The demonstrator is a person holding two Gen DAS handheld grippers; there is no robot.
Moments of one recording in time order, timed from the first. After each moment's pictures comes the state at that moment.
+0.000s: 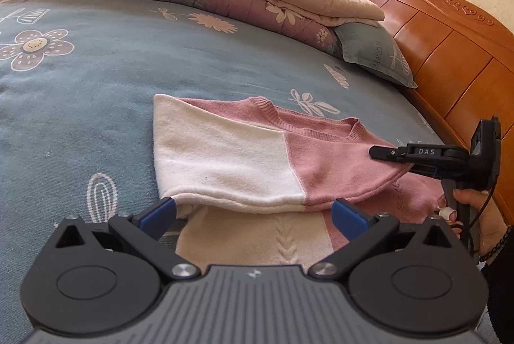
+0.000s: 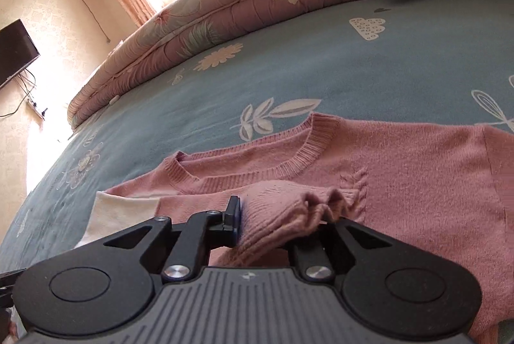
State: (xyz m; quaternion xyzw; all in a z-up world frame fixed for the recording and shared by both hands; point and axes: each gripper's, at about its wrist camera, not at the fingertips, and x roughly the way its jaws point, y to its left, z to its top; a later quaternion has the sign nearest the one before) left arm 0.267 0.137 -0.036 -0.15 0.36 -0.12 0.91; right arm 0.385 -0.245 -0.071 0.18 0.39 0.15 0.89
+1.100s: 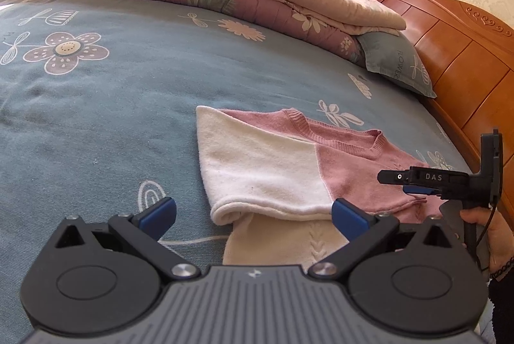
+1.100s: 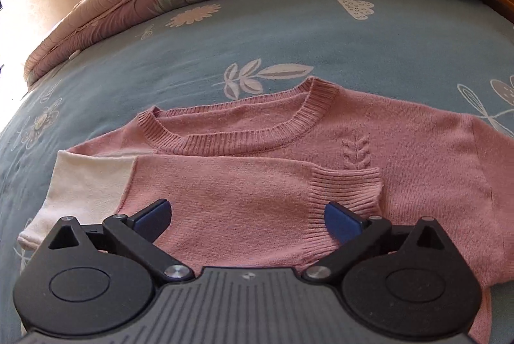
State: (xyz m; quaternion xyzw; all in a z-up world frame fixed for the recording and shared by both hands) left arm 0.260 0.172 -0.019 -0.16 0.36 -0.08 0.92; right arm 0.369 -0.177 -0.053 0.06 0.42 0.12 0.90
